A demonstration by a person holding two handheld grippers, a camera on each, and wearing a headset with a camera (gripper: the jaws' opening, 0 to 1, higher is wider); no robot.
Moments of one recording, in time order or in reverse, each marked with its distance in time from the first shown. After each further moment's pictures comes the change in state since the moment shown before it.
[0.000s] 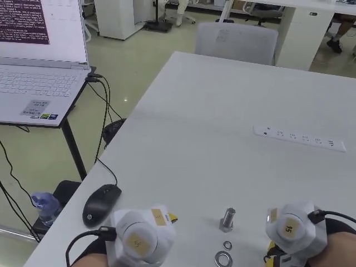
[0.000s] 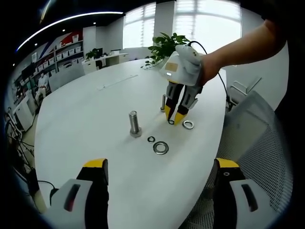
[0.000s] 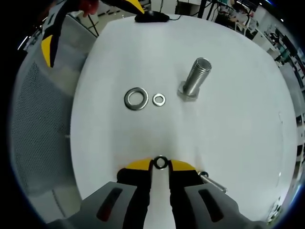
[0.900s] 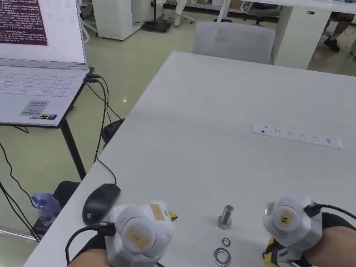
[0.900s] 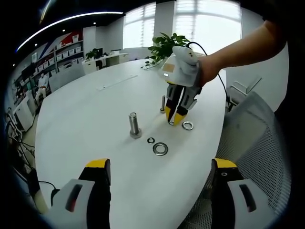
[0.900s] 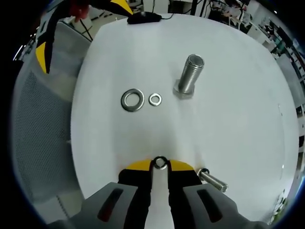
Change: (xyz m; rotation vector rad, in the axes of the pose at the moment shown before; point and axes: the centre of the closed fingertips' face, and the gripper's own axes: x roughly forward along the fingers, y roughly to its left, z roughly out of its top) left arm 0.000 0.000 0.006 0.001 0.003 0.001; right arm -0.003 -0.005 -0.002 0.067 0.009 0.003
